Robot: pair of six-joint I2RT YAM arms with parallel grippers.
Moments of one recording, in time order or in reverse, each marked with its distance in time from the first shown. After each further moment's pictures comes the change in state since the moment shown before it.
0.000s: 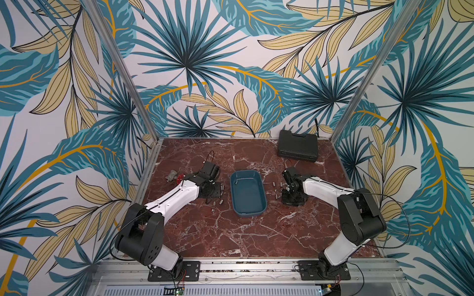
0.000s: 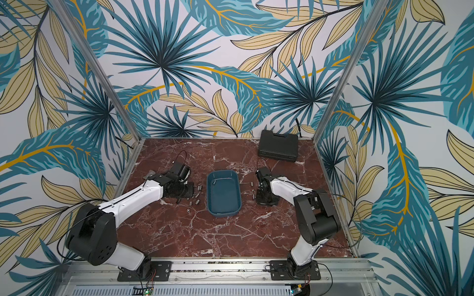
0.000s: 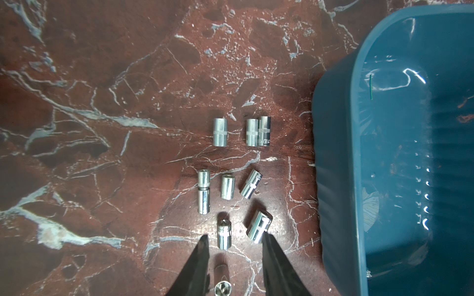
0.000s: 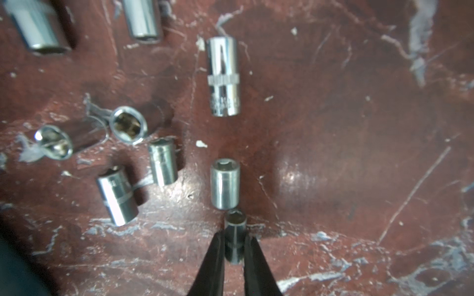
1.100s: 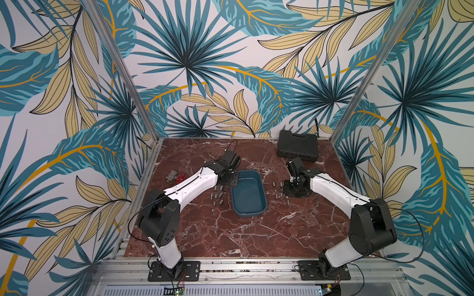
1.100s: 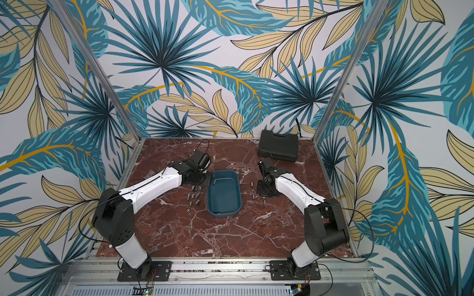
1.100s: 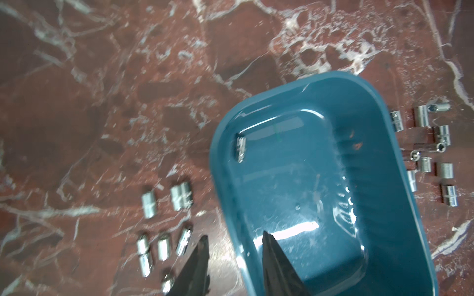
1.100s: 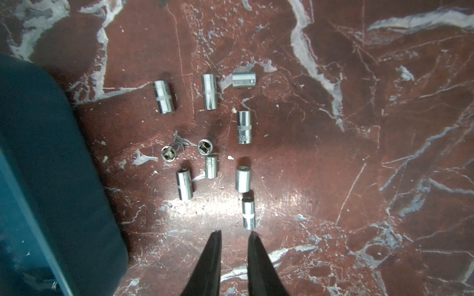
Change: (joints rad) left arm -0.162 0.251 0.388 -0.077 -0.060 0.081; right arm -0.006 -0.121 0.109 -0.079 0.014 -0.020
